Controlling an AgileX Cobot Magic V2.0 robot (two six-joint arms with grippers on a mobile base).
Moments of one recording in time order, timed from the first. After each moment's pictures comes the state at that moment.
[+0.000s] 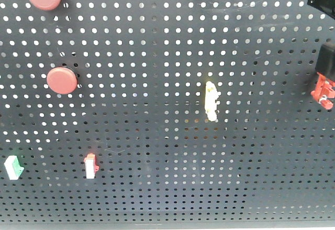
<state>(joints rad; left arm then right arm) -0.13 0.42 -0.43 -0.17 -0.06 0.15 0.74 0.93 -1.25 -1.05 0.37 0.67</state>
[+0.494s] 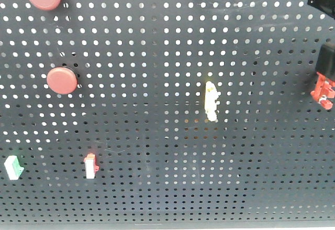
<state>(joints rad) 0.04 -0.01 0.03 -0.05 0.03 0.15 0.74 0.93 -1.25 -1.05 0.37 0.67</state>
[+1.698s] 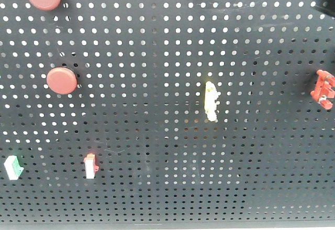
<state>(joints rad) 0.04 -0.01 0.03 -0.09 0.12 0.15 0.70 0.86 -1.23 -0.85 0.47 0.61</state>
